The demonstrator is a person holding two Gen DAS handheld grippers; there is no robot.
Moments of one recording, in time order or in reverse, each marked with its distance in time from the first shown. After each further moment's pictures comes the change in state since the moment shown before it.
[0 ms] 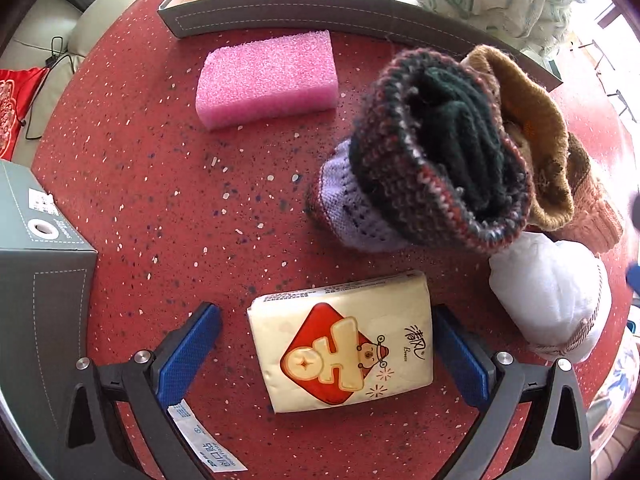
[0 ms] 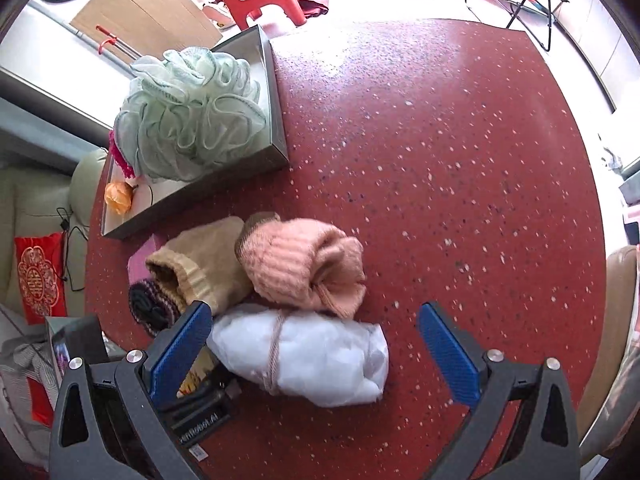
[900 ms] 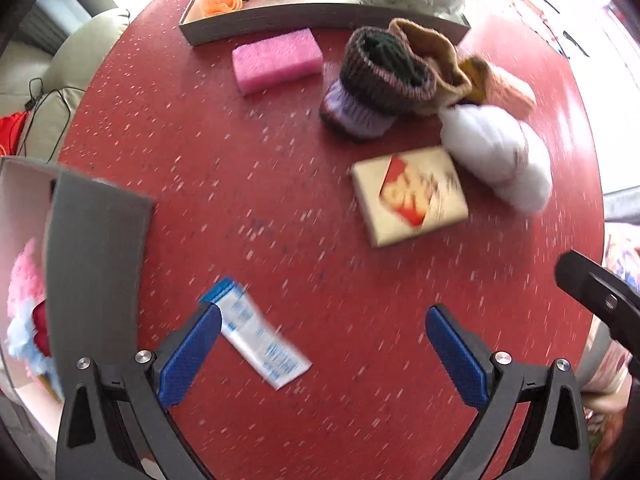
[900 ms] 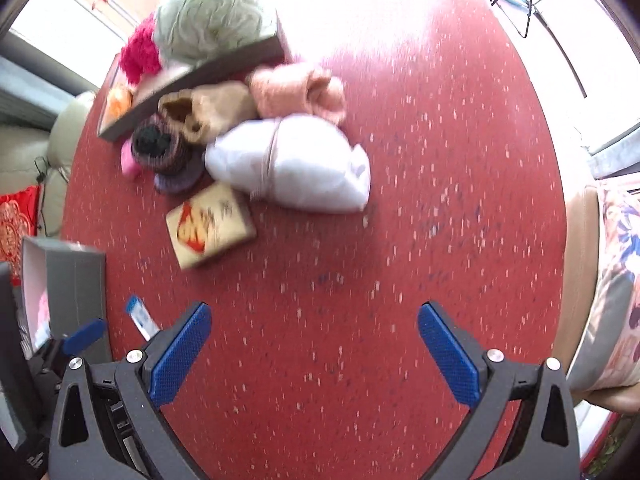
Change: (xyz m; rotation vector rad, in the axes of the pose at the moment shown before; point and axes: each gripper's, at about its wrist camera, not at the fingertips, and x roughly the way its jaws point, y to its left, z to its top) left arm -0.048 0.030 -0.074 0.192 0.011 -0.040; right arm -0.026 0.023 -0.116 -0.033 0.113 -0.144
